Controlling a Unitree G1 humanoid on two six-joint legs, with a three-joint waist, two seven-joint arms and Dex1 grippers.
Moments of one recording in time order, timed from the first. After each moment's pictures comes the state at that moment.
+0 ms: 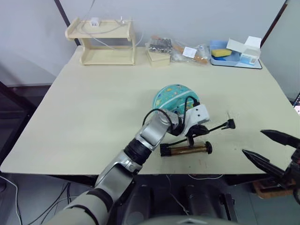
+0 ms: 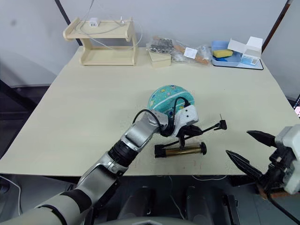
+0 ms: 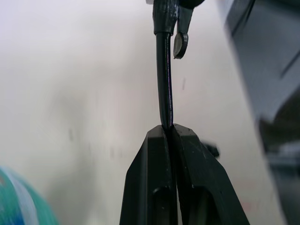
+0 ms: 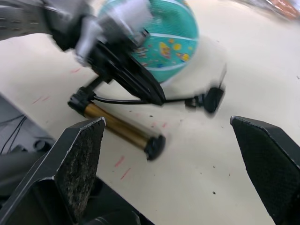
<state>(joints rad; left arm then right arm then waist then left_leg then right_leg) -0.73 0.07 -0.43 0.14 -0.04 0.54 -0.99 0.61 -0.92 -0.94 -0.92 1.21 0.81 0.46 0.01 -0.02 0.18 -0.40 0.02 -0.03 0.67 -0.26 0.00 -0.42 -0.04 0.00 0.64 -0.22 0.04</state>
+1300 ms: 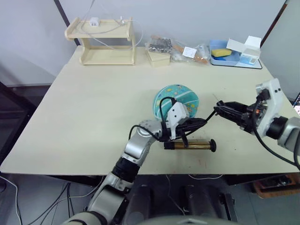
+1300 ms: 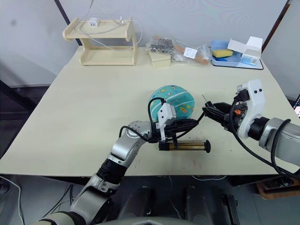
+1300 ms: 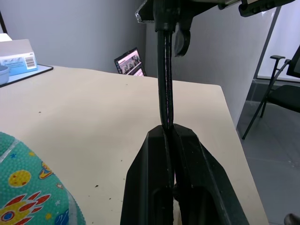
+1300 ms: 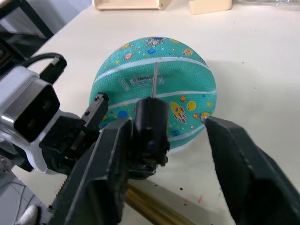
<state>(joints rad) -0.50 0.09 -0.33 0.09 -0.20 0.21 -0.91 -0.17 -1.03 -0.27 -0.59 1.60 0.86 -0.09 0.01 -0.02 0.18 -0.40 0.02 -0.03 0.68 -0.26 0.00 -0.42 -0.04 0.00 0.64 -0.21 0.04</state>
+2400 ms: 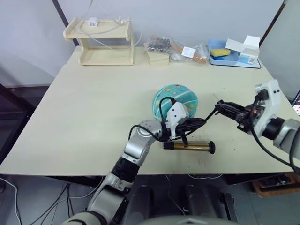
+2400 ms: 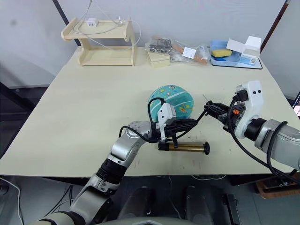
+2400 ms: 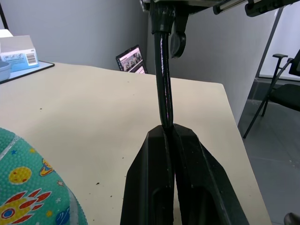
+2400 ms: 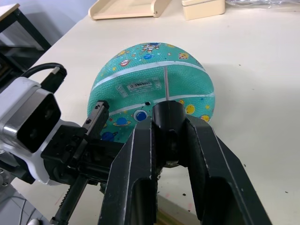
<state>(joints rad) -0.50 0.10 -0.33 0.09 -0.20 0.22 -0.89 -0.17 -0.97 -0.27 -0.61 1.59 0.86 -0.14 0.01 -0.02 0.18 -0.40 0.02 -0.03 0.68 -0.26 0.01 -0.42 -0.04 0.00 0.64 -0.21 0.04</state>
